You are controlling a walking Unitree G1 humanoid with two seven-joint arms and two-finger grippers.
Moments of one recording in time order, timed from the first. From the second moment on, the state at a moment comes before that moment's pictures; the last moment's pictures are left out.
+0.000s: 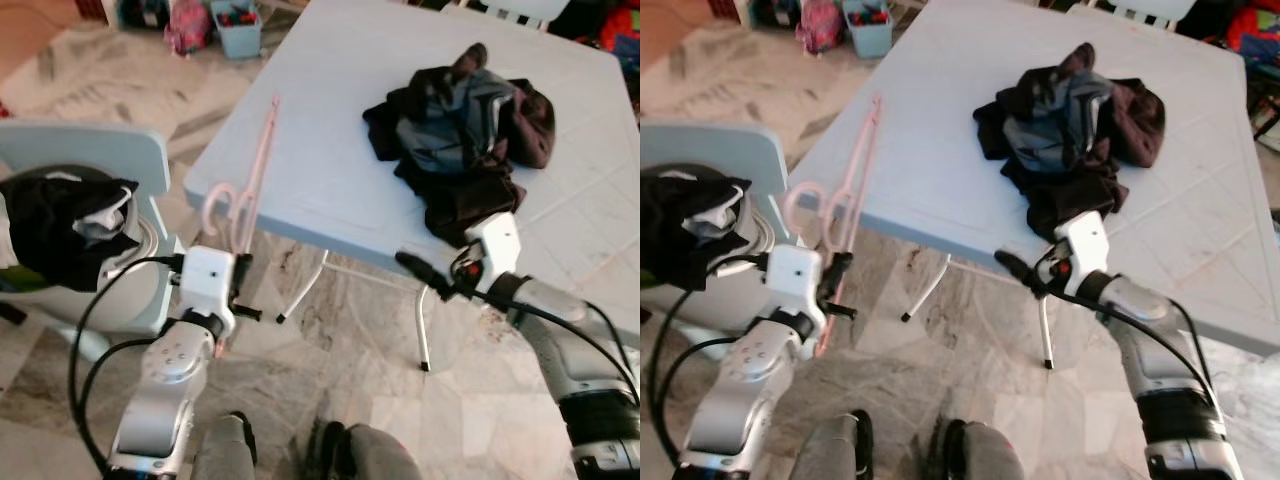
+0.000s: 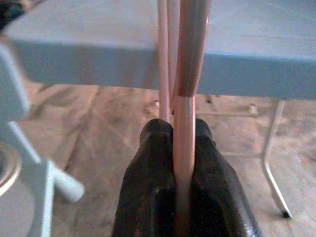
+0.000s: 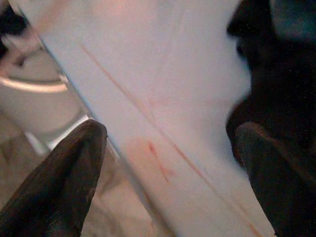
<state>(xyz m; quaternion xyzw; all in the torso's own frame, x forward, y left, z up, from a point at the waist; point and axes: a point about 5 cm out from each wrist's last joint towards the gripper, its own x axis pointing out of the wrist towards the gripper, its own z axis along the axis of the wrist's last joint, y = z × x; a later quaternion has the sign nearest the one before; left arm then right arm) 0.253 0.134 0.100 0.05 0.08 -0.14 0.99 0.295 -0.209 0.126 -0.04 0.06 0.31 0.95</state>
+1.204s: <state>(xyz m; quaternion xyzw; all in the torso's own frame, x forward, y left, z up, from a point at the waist) 0.243 0.123 0.090 0.06 0.09 -0.20 0.97 0.269 -0.198 0.101 0.01 0.02 0.04 1.00</state>
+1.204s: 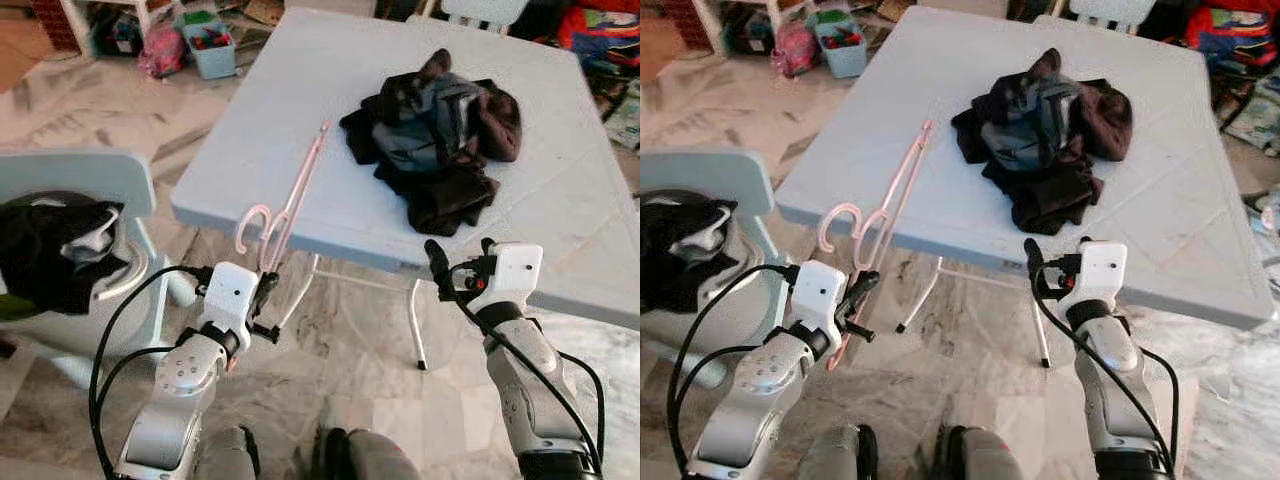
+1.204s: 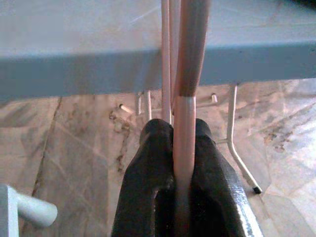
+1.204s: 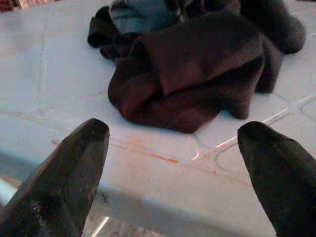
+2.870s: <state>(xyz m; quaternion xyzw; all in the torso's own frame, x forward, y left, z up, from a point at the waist) 0.247 0.130 0.084 0.04 0.10 -0.20 0.97 0.286 -0.198 0.107 -0.01 0.01 0.05 1.00</state>
